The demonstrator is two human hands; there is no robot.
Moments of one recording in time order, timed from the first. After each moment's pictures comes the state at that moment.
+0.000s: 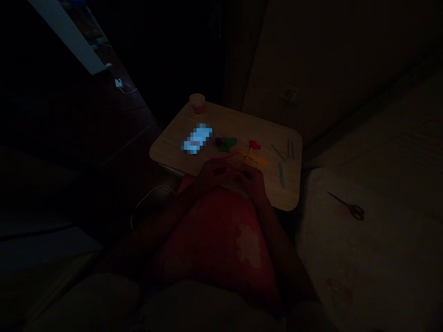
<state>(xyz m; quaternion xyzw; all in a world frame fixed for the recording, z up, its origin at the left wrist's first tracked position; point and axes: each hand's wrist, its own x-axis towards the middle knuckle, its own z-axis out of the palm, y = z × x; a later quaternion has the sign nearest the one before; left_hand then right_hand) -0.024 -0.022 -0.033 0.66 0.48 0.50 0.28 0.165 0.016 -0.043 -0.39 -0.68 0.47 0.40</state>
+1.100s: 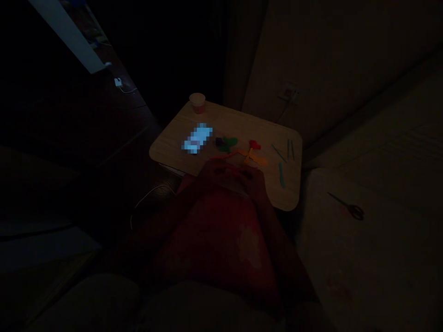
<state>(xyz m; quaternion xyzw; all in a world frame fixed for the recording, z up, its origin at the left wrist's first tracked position) -0.025 -0.021 -0.034 0.66 0.47 0.49 0.33 0.165 0.015 -0.040 -0.40 -0.67 0.49 0.39</state>
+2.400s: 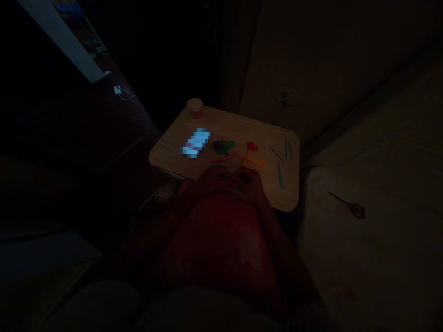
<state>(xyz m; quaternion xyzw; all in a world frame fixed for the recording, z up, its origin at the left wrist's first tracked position) -0.029 -0.015 -0.042 0.70 0.47 0.41 0.35 0.166 0.012 -0.036 -0.38 -0.70 0.47 0.38</state>
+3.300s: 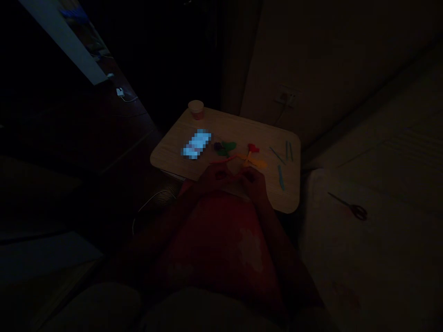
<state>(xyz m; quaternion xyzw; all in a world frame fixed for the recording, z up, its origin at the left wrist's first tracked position) -0.030 -0.015 -0.036 0.67 0.47 0.46 0.34 0.166 0.017 -0.041 -0.41 -0.64 0.48 0.44</state>
